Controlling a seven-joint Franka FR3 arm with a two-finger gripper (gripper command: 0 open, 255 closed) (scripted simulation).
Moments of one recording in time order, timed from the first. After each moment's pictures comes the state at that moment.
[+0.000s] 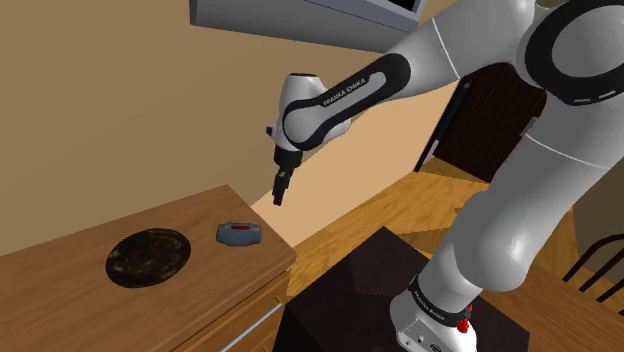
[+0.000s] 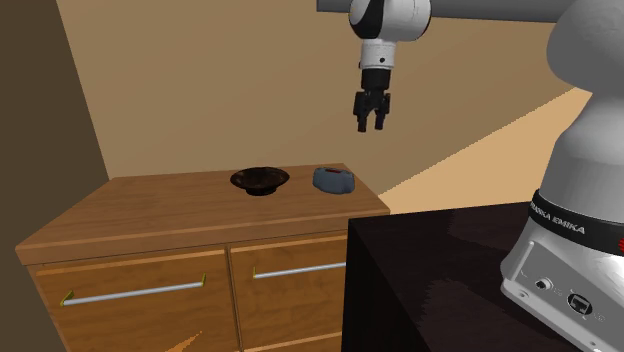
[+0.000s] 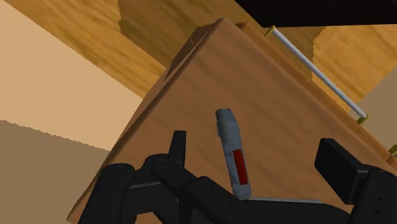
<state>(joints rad) 0.19 -0.02 0.06 -2.42 0.07 2.36 -0.45</state>
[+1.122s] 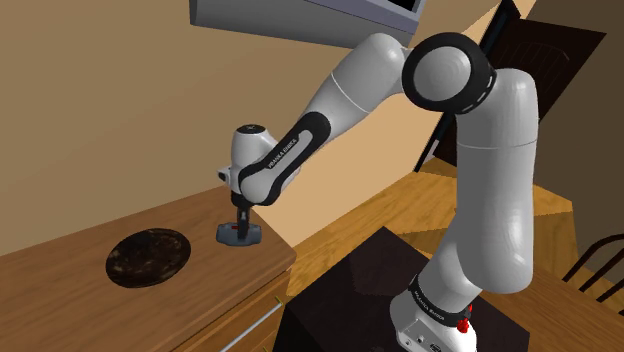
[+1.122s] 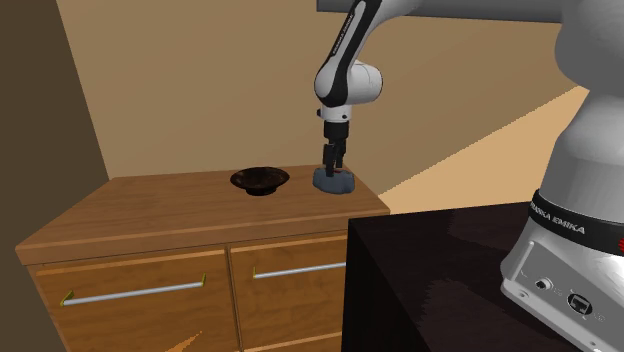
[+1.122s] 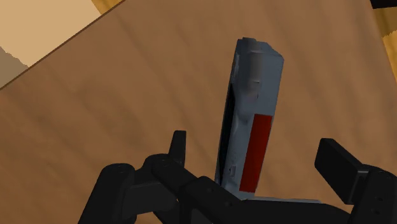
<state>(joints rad) 0.28 0.47 0.10 -2.17 -0.08 2.64 -0.56</state>
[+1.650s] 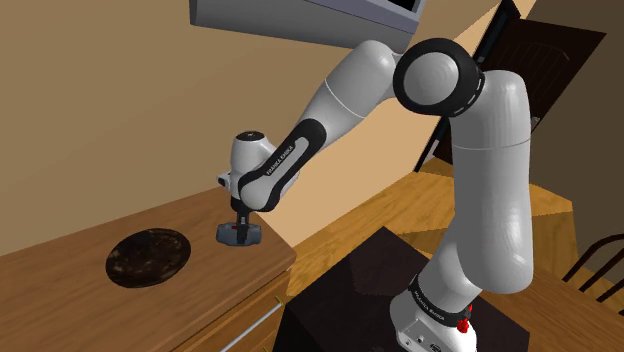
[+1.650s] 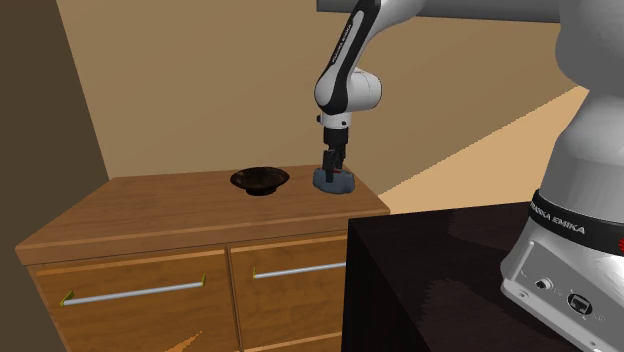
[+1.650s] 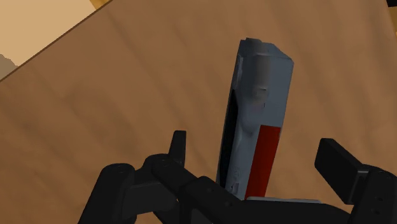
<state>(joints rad) 0.28 0.51 0.09 -2.17 -0.08 2.68 -0.55</state>
